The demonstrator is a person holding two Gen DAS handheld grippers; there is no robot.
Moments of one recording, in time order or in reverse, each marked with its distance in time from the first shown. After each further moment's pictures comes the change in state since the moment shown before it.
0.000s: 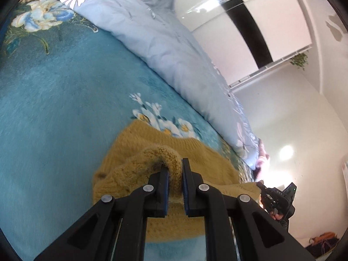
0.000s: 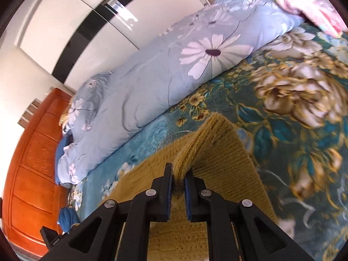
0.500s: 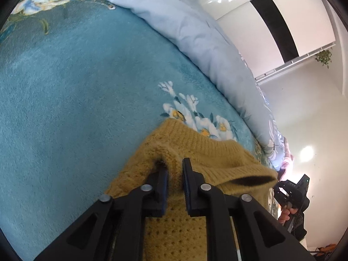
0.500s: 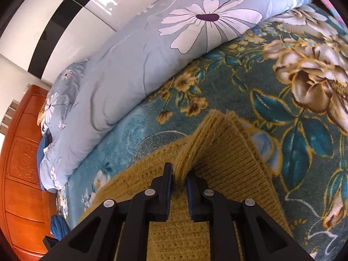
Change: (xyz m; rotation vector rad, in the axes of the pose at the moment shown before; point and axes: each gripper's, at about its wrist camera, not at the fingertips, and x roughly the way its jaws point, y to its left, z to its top) left arm 0.056 0.028 0.011 -0.028 0.071 0.139; right arm 0.084 -0.007 0.020 0.044 0.120 -0.092
